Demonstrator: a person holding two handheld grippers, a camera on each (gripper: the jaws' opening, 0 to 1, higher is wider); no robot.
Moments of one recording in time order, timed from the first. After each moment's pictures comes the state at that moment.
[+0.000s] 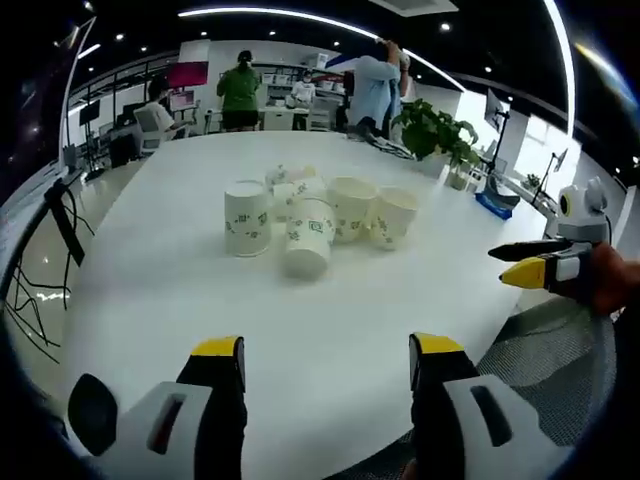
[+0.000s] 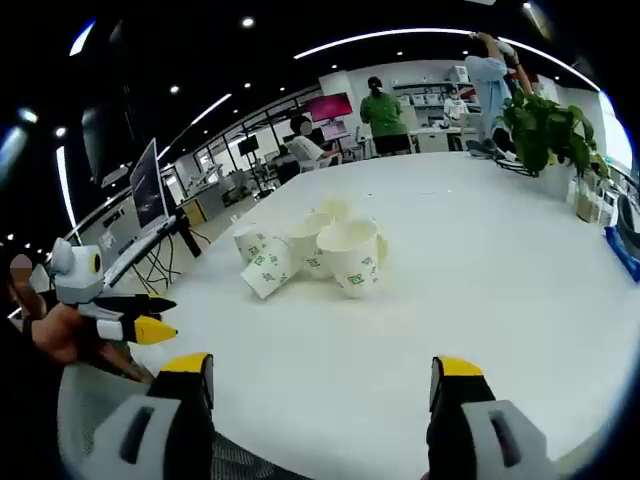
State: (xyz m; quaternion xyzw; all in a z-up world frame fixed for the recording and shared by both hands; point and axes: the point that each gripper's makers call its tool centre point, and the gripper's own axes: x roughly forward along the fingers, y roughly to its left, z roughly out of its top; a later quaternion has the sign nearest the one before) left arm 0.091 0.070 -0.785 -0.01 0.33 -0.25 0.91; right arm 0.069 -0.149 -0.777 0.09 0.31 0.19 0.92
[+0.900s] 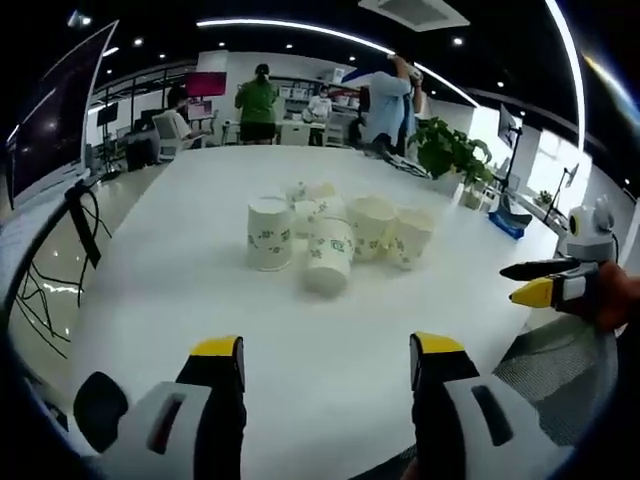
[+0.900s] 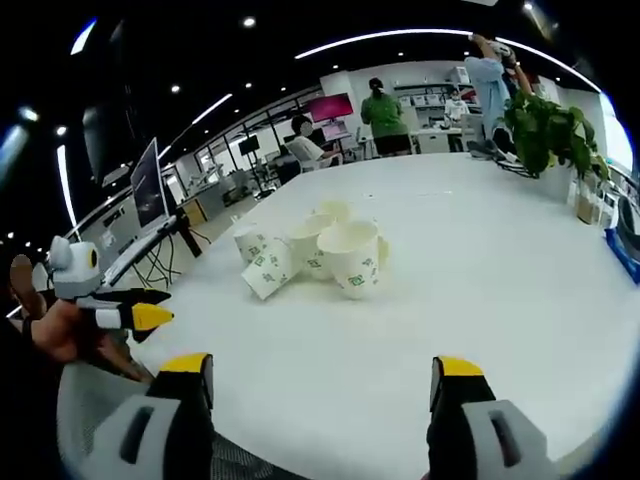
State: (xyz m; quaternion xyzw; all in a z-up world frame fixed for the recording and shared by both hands) left arm 0.100 0.086 -0.771 -0.03 0.30 -0.22 0.93; right arm 0.070 -0.149 -0.773 0.09 0.31 0.19 0.93
